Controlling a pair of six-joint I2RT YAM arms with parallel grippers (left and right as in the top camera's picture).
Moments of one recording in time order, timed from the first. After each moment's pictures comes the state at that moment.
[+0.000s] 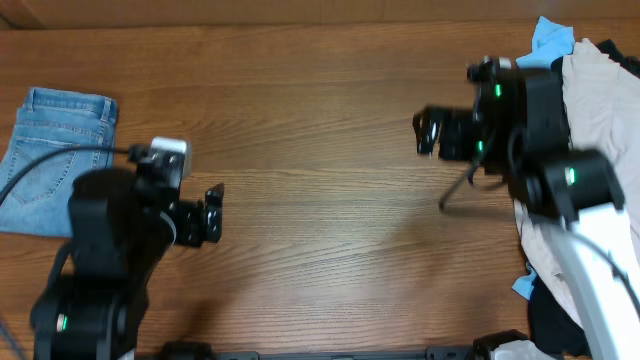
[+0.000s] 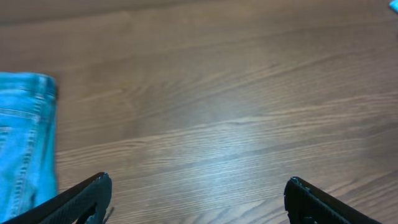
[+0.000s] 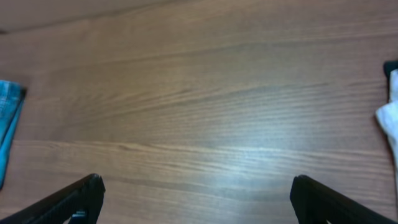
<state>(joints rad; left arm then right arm) -0.06 0.86 1.18 -1.00 0.11 0.06 0.24 1.25 1.37 -0.91 -0.10 0.31</state>
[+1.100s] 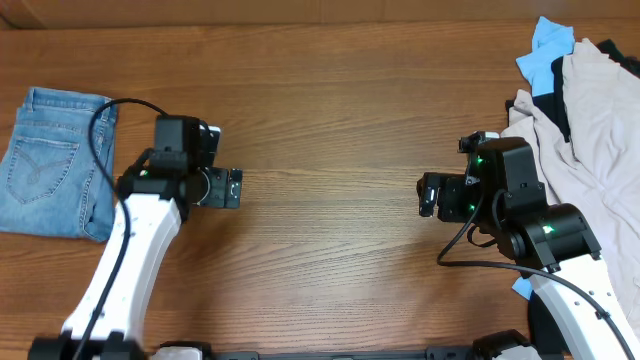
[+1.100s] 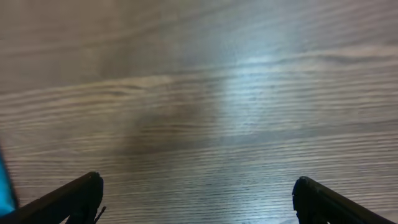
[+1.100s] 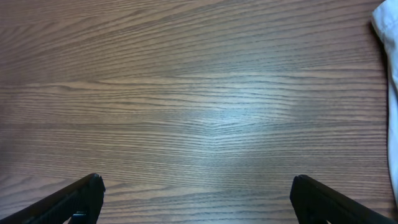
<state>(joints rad) -0.06 1.42 1.02 -0.77 -0.04 0.06 0.26 1.09 1.02 -0.90 -0.04 0.31</state>
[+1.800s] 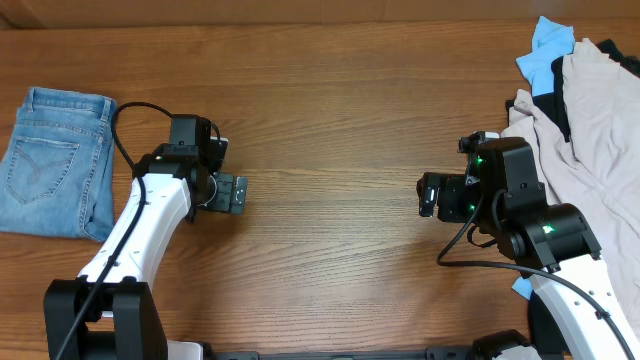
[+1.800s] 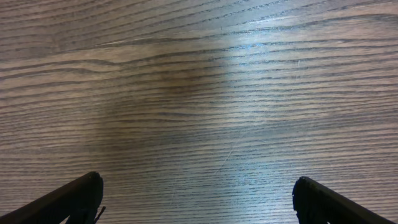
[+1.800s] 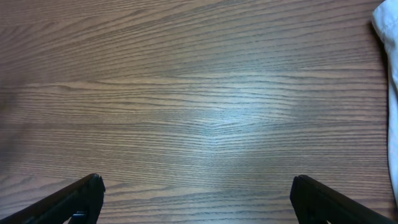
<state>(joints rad) -0.06 1.57 1.02 -0.77 -0.04 0.06 0.26 1.09 1.02 -0.90 -0.04 0.31</state>
